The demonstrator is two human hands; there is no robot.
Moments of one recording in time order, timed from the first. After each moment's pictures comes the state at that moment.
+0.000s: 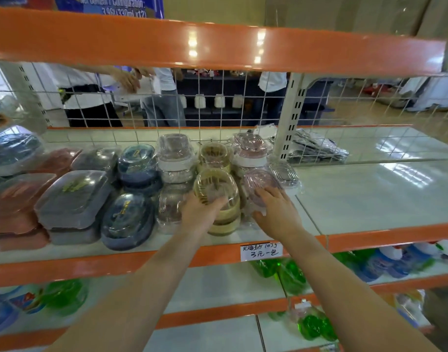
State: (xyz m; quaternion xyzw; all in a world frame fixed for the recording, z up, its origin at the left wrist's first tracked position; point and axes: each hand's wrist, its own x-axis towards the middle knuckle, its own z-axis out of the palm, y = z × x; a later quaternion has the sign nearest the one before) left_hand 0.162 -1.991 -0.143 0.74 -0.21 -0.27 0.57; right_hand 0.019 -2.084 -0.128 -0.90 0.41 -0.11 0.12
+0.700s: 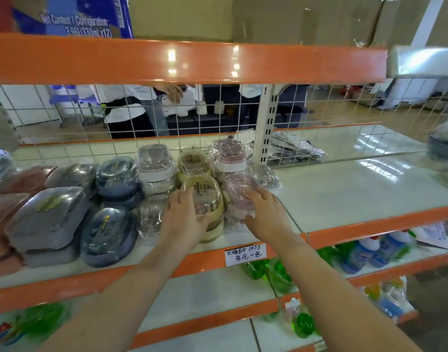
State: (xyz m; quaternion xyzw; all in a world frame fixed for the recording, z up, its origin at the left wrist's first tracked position) left_hand 0.147 -1.976 -0.122 0.85 -0.45 -0.04 0.27; right_hand 0.001 -2.080 -0.119 -0.89 0.42 -0.14 0.12
